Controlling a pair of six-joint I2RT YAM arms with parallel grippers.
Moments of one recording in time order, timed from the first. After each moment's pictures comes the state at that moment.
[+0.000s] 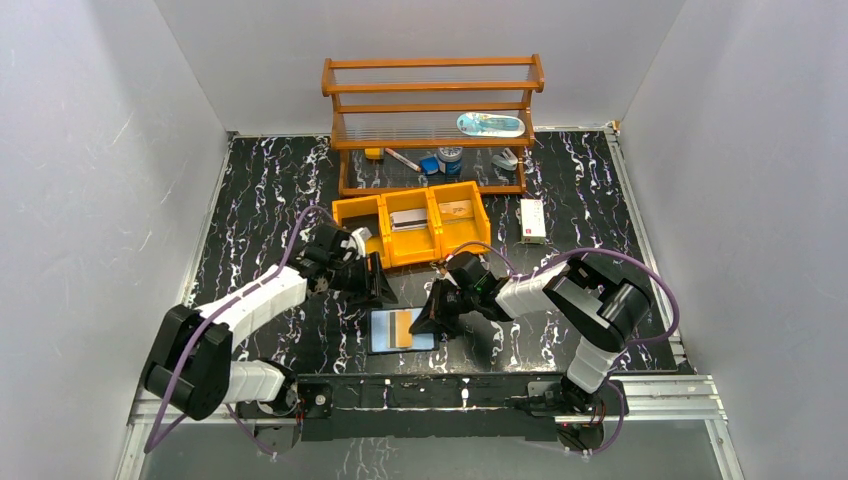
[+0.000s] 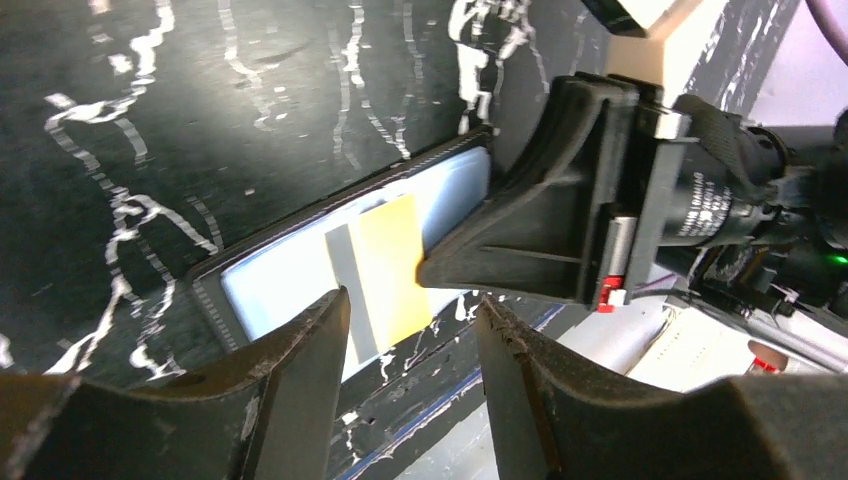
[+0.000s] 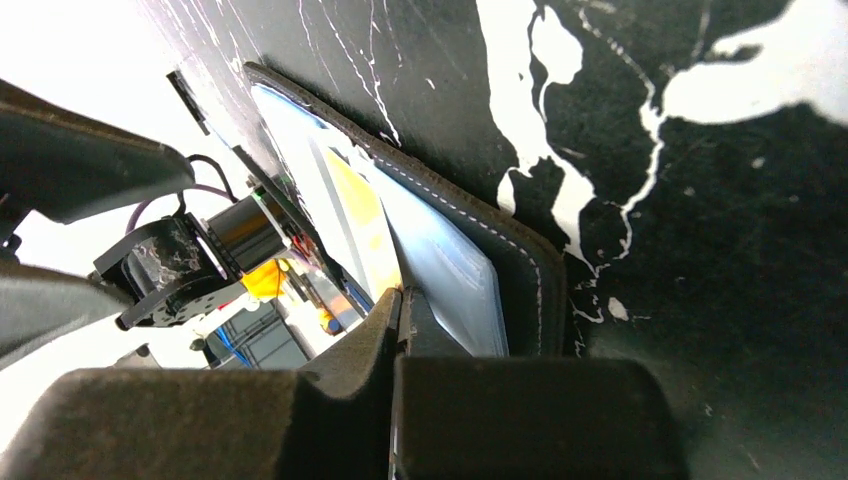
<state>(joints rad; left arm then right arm) -0.47 1.29 0.66 -0.39 0.49 -0.65 0.86 1.72 0.60 0.32 -0.55 1.23</state>
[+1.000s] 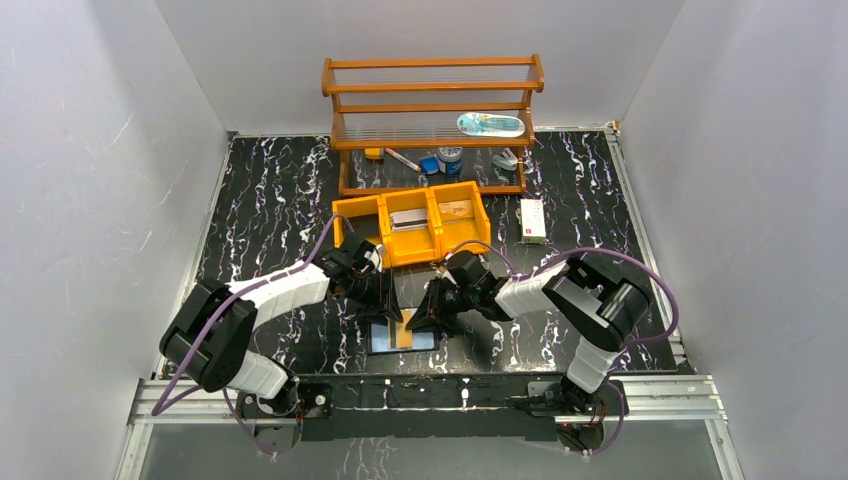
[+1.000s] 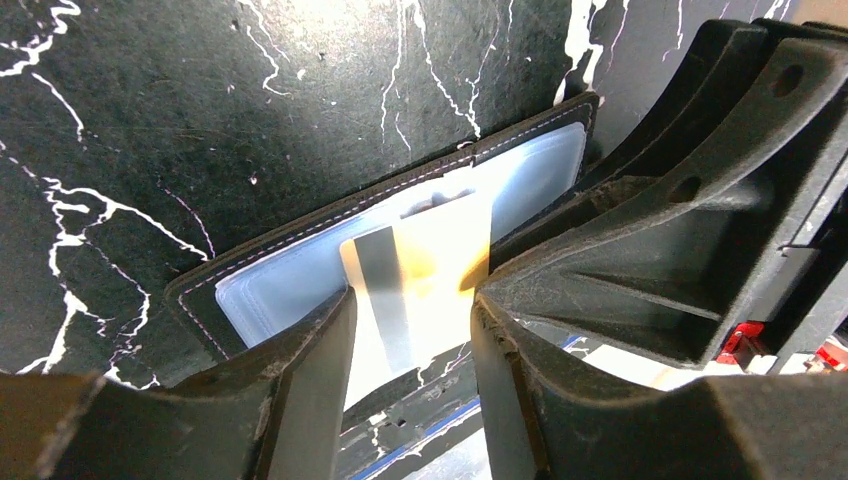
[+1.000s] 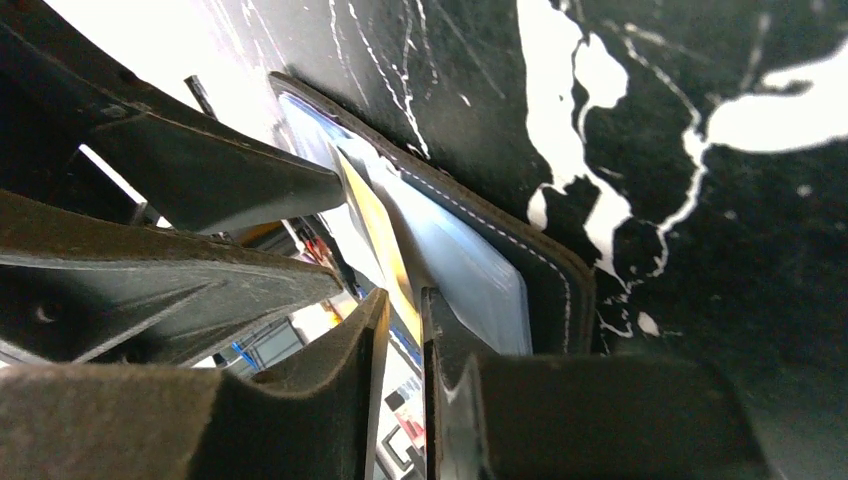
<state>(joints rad) -0.61 1.44 0.69 -0.41 0.40 -0.66 0.86 1.72 0.61 0.33 -0.54 1.25</state>
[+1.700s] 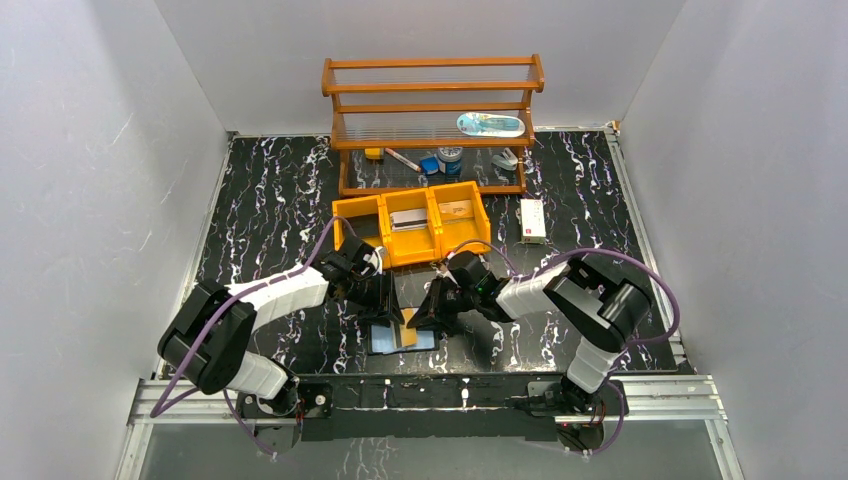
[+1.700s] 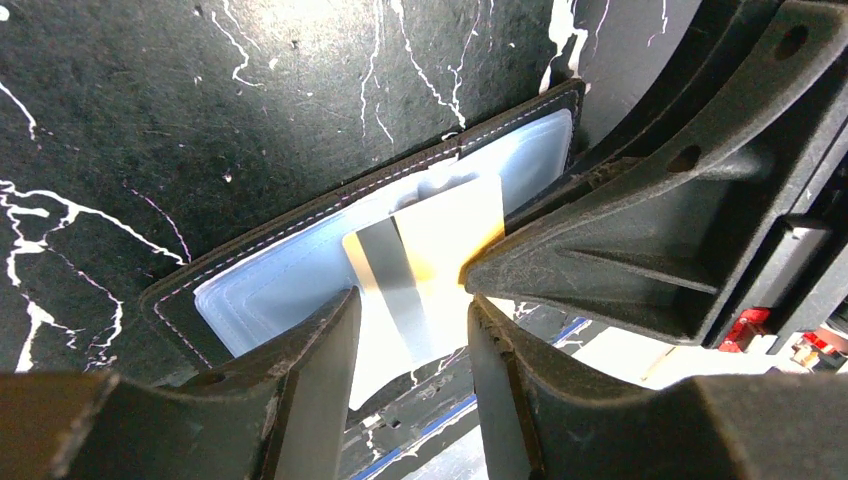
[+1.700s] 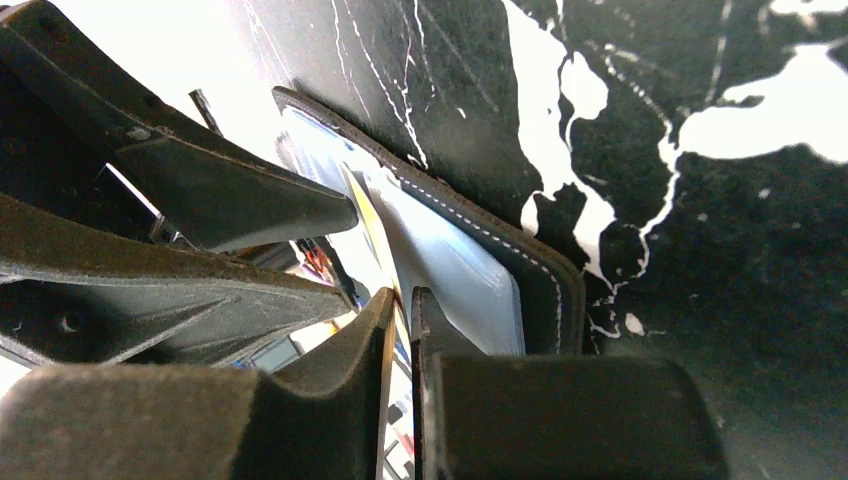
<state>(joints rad) -0.61 1.43 0.66 -0.37 0.42 -0.67 0.86 1.72 0.59 0.39 -0.52 1.26</state>
